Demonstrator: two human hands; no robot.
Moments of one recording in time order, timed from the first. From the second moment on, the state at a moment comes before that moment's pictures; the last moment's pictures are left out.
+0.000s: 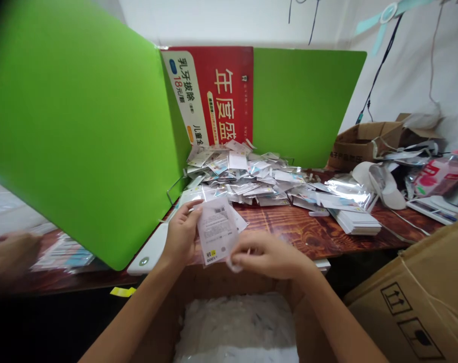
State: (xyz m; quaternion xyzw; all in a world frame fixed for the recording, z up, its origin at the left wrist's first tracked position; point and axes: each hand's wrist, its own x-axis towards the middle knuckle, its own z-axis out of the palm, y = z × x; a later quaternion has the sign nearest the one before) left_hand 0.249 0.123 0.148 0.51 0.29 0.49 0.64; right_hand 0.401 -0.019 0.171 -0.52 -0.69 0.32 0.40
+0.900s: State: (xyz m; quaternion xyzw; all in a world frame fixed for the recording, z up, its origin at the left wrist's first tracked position) left_hand 0.249 0.102 0.151 0.63 0.20 0.32 0.68; right_hand 0.417 0.006 0.136 -0.47 -0.36 0.43 0.68
